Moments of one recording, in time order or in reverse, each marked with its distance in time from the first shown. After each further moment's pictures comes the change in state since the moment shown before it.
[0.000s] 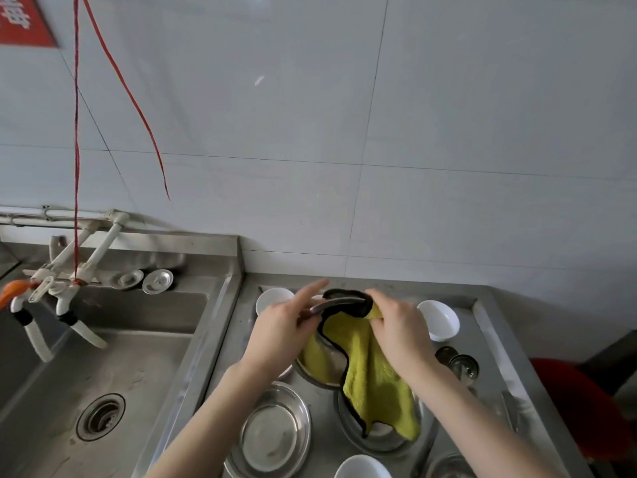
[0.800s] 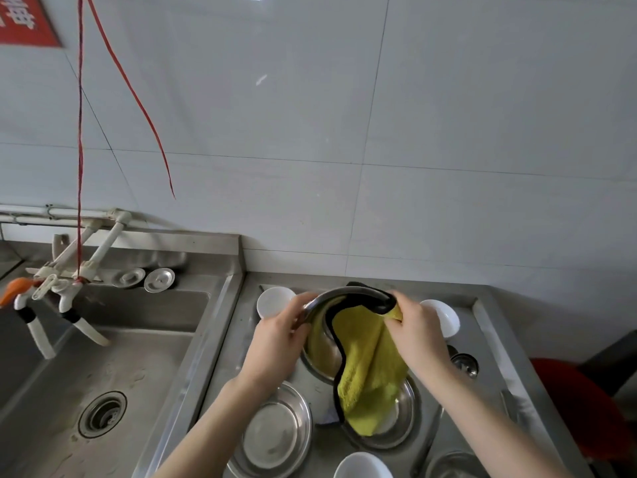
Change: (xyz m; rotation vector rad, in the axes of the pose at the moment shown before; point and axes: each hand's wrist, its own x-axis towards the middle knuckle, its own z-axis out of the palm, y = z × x) left_hand -0.021 -0.010 0.003 -0.127 -0.007 -0.112; right_hand -0.007 0.014 -0.012 0.105 -0.035 0.180
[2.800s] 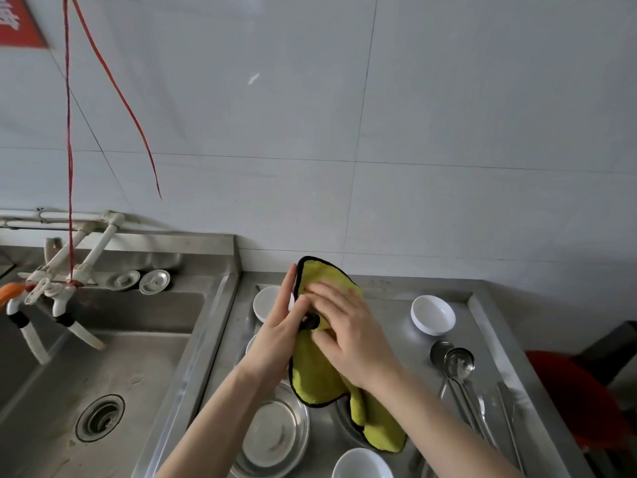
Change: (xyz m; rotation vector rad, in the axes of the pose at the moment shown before) left_hand 0.003 0.036 -0.002 -0.842 -0.181 -0.336; right_hand -0.010 -0.044 0.041 0.017 -0.097 -0.471
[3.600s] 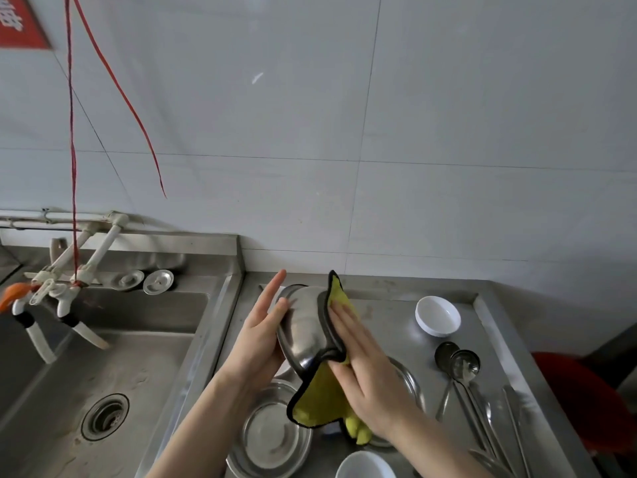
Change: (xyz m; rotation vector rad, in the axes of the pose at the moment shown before) left_hand 0.000 0.005 -0.017 -0.259 0.141 -0.067; right_hand -0.047 0.001 0.006 0.242 -0.023 0.096
